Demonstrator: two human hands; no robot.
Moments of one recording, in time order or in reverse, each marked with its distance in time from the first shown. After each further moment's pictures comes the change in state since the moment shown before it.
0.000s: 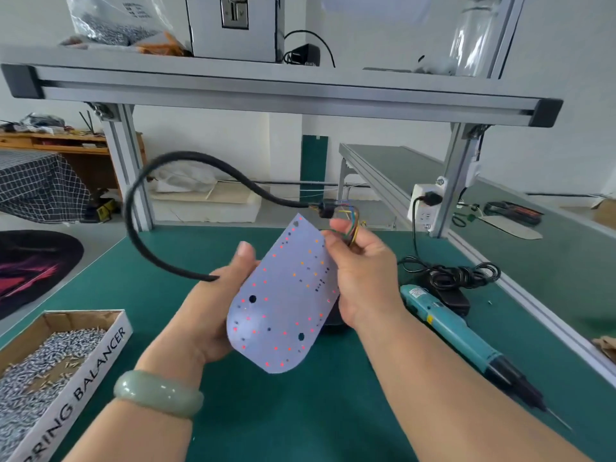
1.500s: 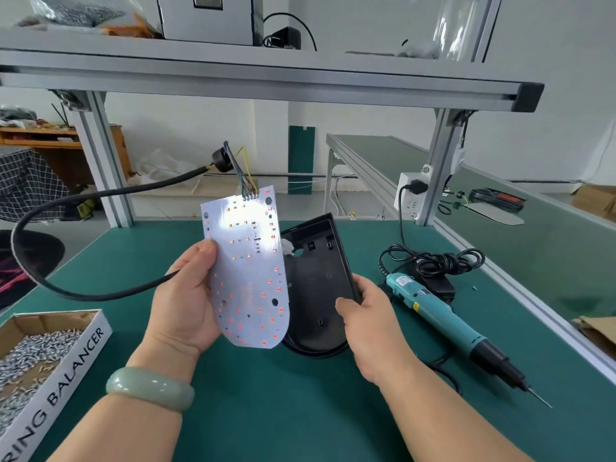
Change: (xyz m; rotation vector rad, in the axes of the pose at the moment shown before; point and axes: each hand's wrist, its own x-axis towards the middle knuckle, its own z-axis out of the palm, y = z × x) left_hand 0.023 -0.025 -0.008 -0.395 -0.002 0.341; right_hand -0.025 0.042 -0.066 -0.400 -0.063 0.215
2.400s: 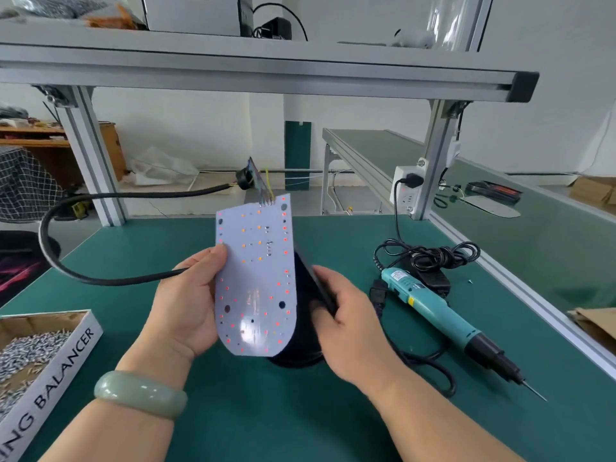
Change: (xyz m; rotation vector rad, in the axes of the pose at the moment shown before) left_hand -0.006 0.003 0.011 0.114 0.091 -0.206; right_hand -0.017 -0.005 0.004 -0.290 -0.146 -0.403
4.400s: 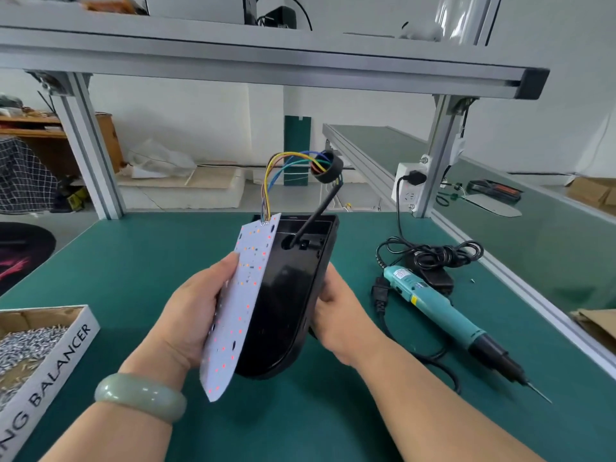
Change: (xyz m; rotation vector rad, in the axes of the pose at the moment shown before) left_hand -0.006 -0.008 -0.005 0.195 -0.065 -0.158; right_hand 0.022 -0.002 0.017 0.522 -0.238 0.159
